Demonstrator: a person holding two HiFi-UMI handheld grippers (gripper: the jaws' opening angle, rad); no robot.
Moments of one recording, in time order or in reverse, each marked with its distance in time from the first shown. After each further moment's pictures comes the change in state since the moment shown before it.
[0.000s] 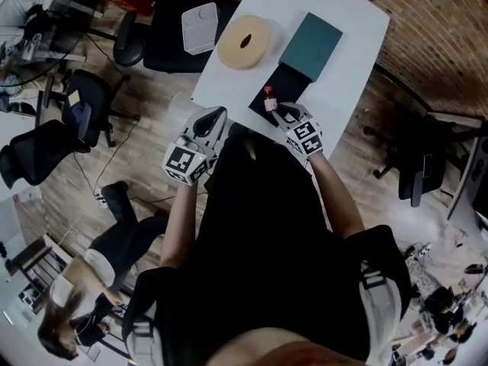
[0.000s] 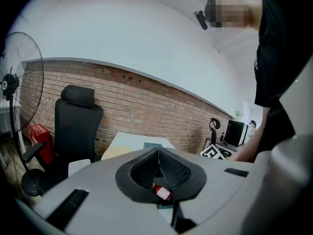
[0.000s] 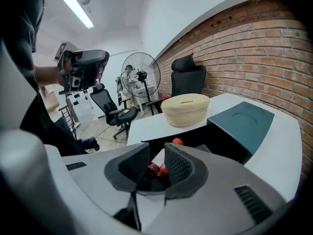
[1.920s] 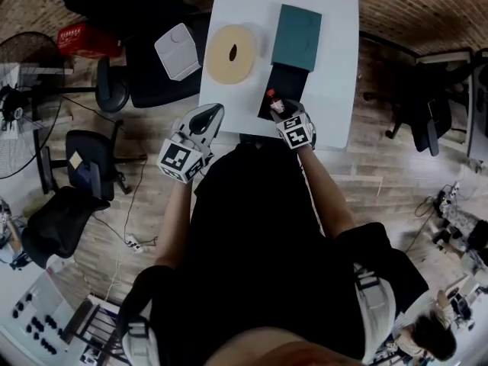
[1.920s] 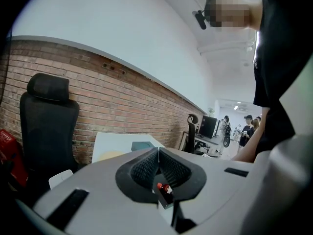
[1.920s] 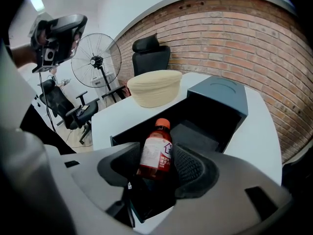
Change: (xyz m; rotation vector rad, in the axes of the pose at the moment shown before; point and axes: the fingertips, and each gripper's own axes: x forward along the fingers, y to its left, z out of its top) left arm 0.028 0.072 0.015 0.090 0.061 -0.338; right arm 0.061 -0.016 -0.035 0.299 0.164 -0.418
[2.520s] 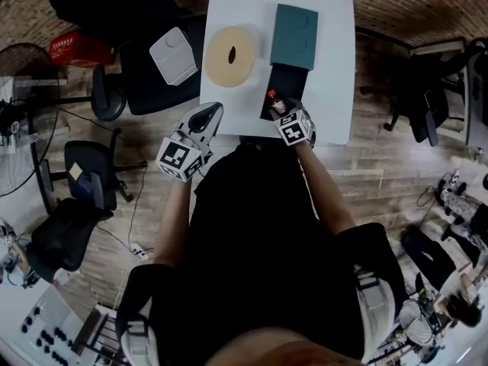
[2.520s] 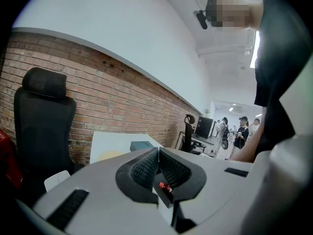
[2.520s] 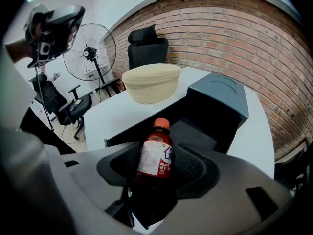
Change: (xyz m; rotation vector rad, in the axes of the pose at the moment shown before) left arm 0.002 0.024 -0.001 -0.005 0.002 -0.061; right arm 0.013 -0.002 0.004 -0.007 0.086 -0.078
